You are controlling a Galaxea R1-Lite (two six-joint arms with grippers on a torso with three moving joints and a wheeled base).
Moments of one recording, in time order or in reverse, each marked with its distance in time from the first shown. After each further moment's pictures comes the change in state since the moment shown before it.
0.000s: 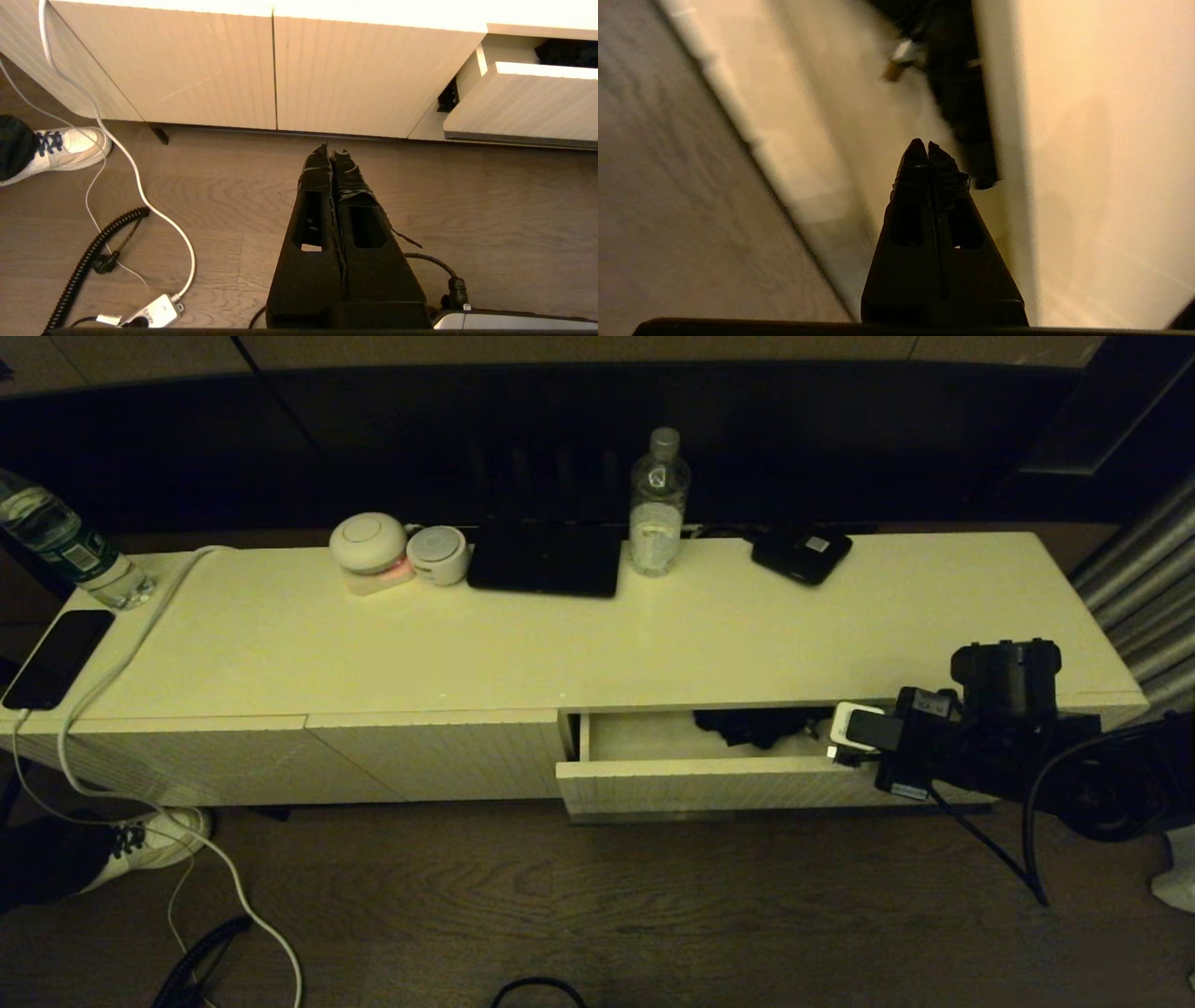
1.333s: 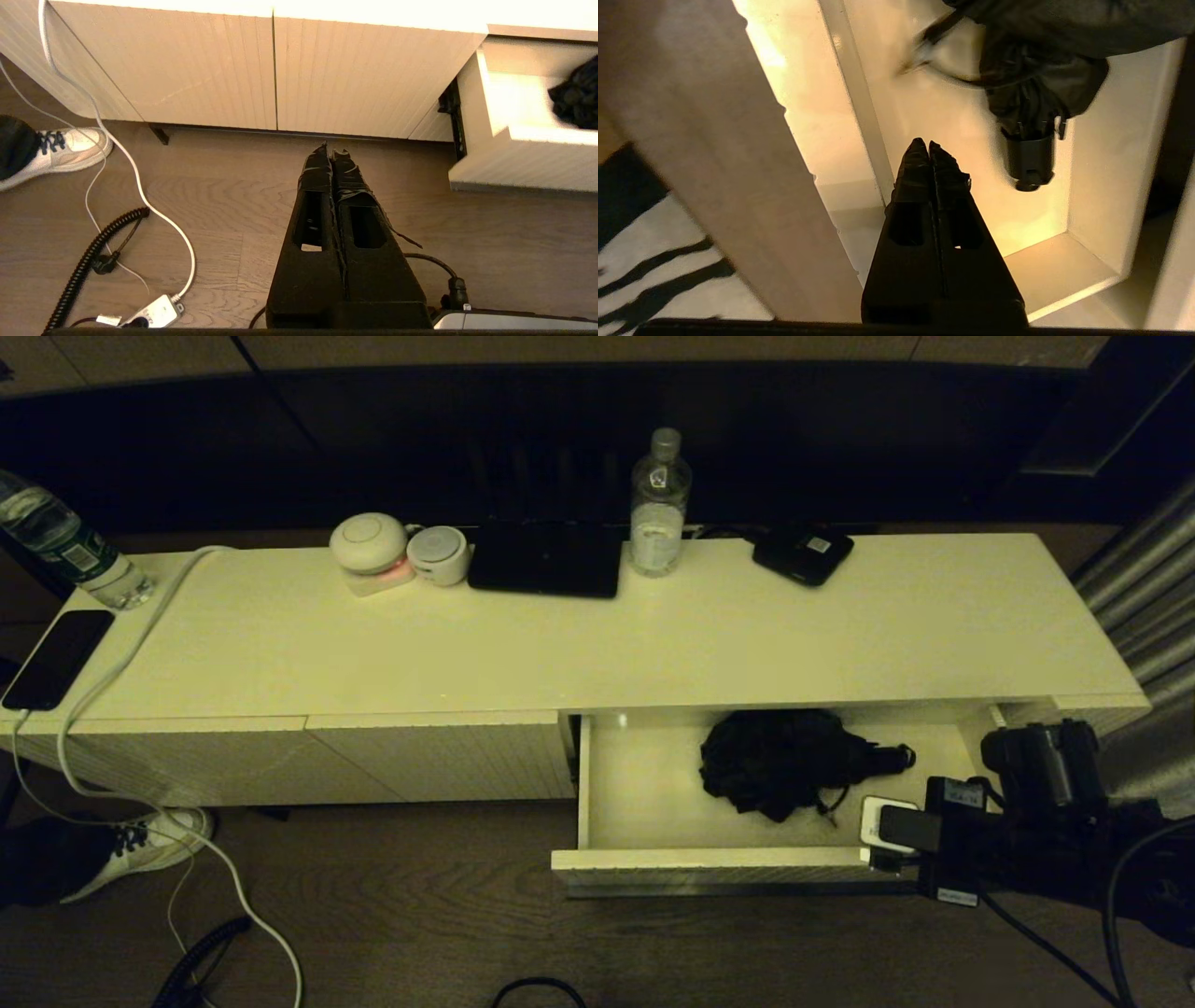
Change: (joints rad) left arm 0.000 0.000 0.000 0.000 0.000 0.000; right arm 0.019 -0.133 0.351 0.075 0.006 0.000
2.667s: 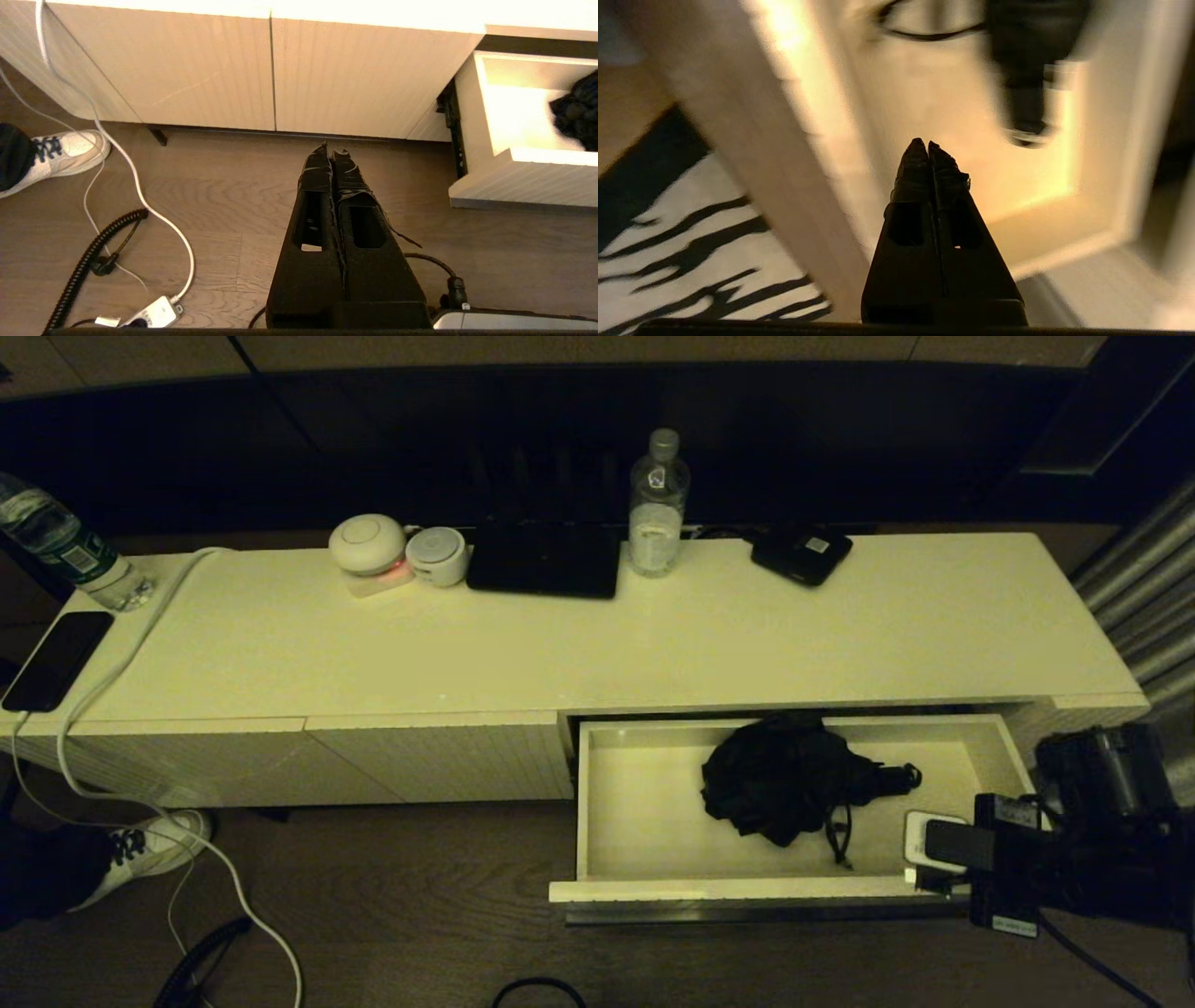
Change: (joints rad) left arm 0.000 0.000 0.000 0.000 0.000 0.000; right arm -0.047 -0.142 -0.011 0.163 -0.001 0.000
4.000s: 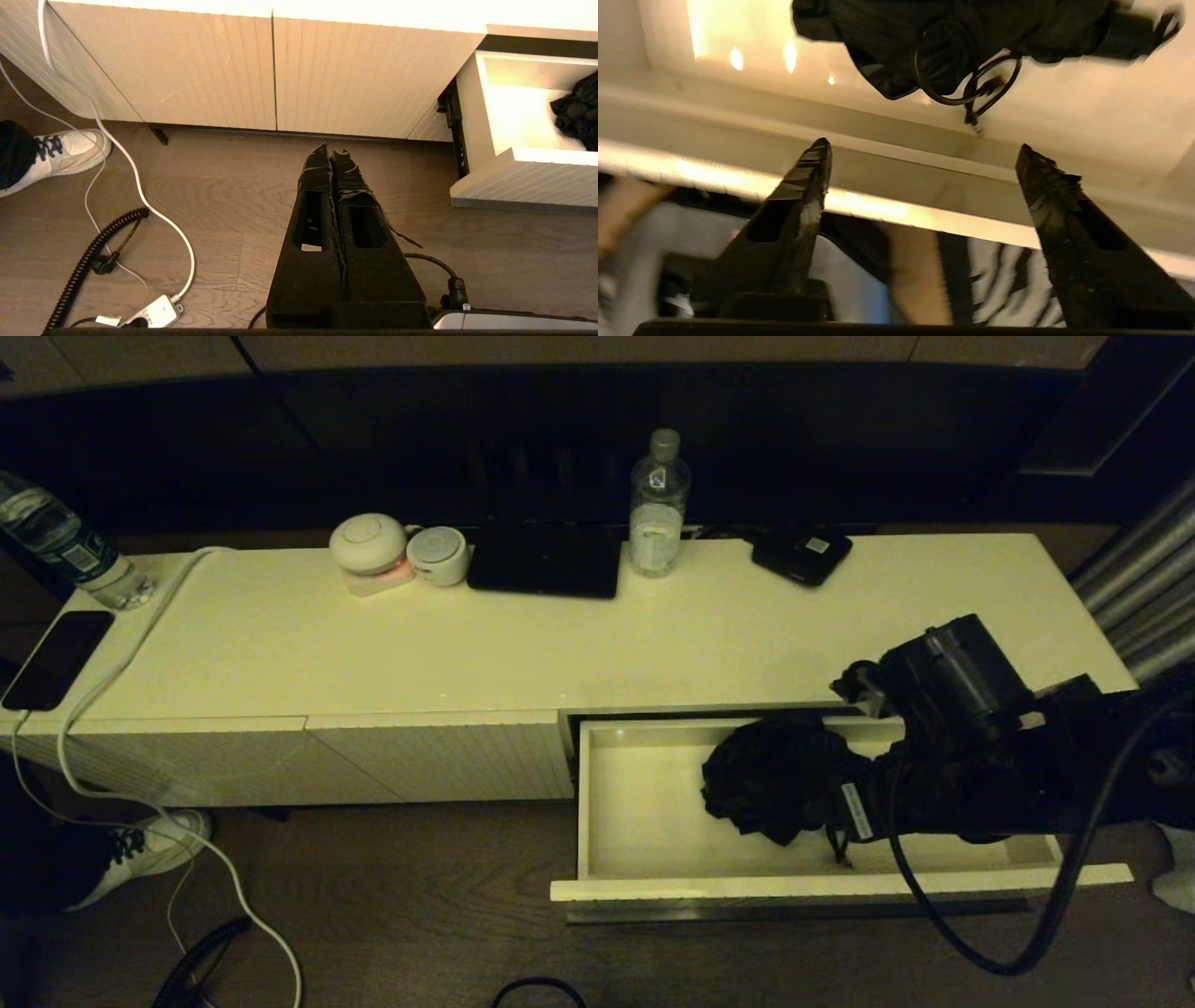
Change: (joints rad) left arm 0.000 0.000 0.000 0.000 0.000 0.000; right arm 0.382 0.069 -0.516 0.543 -0.288 1.417
